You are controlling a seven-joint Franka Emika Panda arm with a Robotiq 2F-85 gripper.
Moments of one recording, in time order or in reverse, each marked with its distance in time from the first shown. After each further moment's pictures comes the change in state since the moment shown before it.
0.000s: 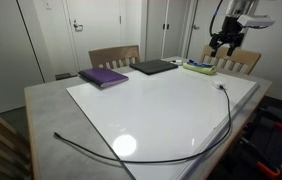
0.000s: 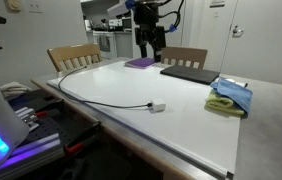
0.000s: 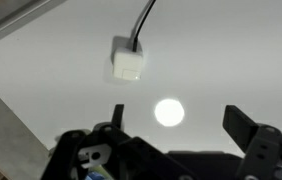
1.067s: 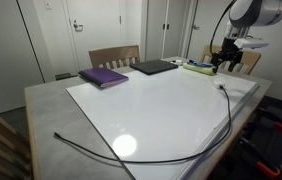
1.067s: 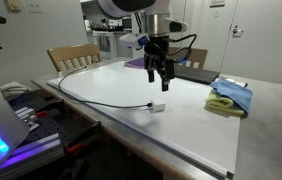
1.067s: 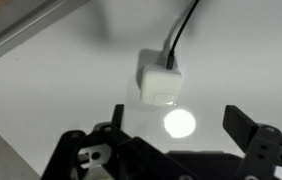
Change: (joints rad) arm -0.006 0.257 -0.076 0.041 0.072 0.152 -0.095
